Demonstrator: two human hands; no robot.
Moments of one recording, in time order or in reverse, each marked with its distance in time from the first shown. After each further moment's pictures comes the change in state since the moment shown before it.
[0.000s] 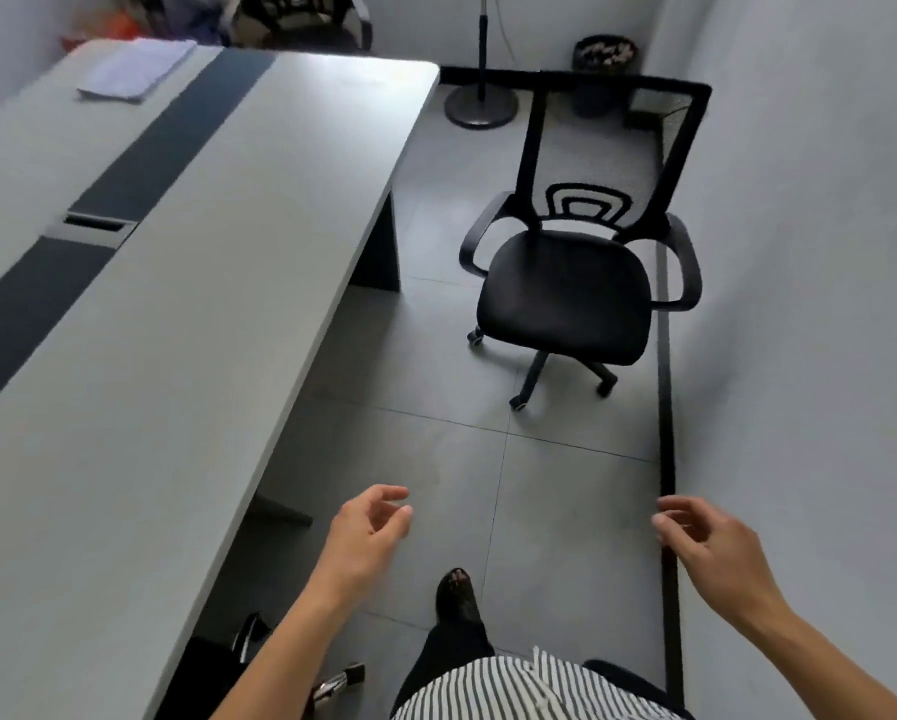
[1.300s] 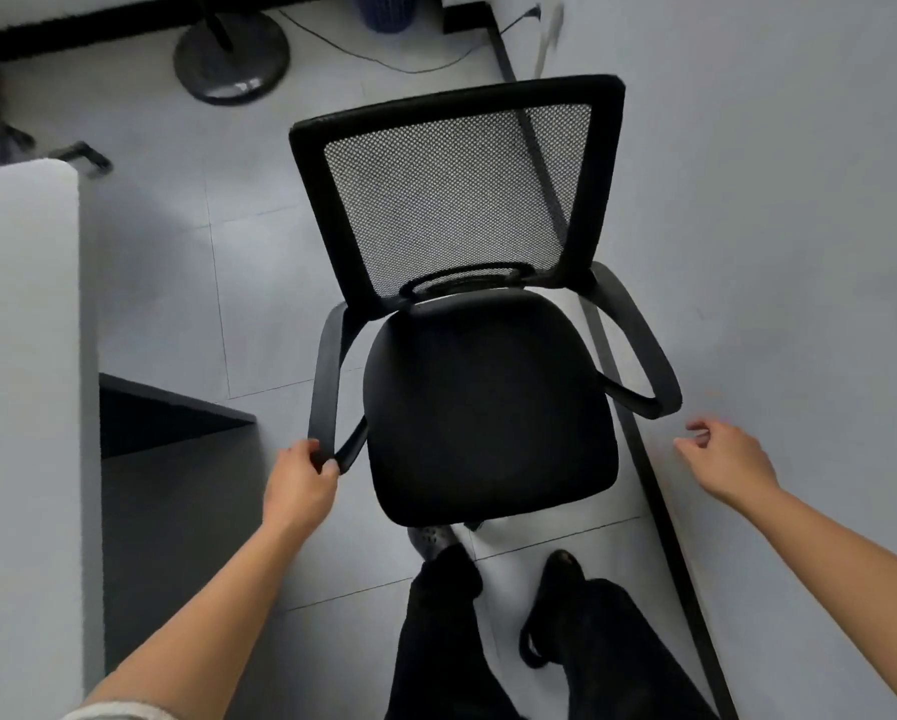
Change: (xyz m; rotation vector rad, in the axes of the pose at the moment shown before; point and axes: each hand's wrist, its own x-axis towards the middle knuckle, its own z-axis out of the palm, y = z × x) left_hand 0.713 0.283 0.101 0.644 -0.129 -0.089; right_hand 0.628 -0.008 -0.074 -0.153 0.065 0.735
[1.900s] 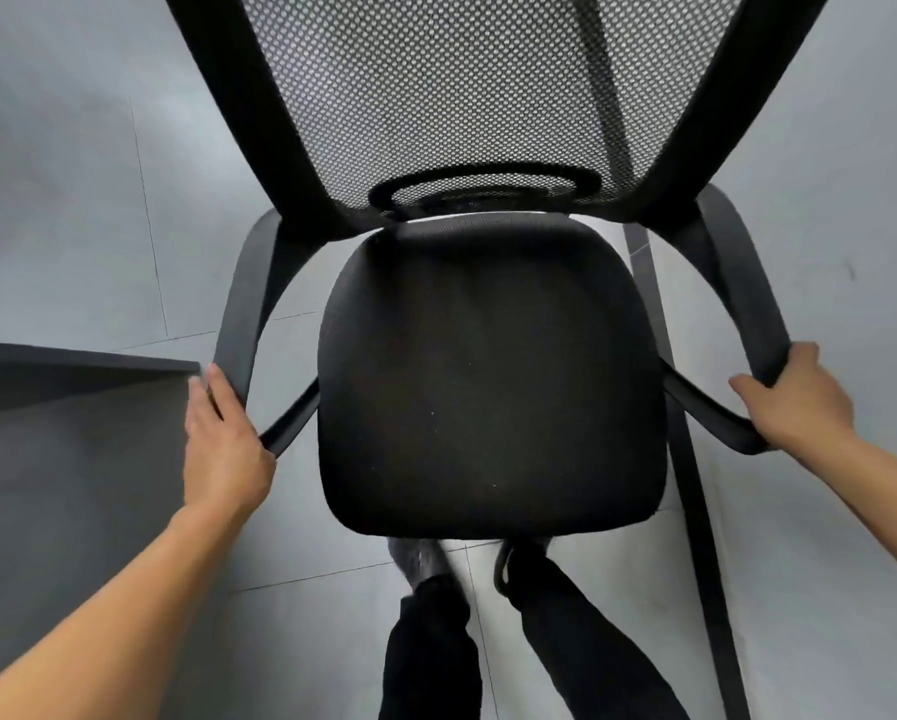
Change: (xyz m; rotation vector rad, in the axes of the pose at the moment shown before) left_hand 0.164 -0.058 0.116 0.281 0.155 0.019; right_hand 0.188 -0.001 0.086 -0.120 0.126 0.015
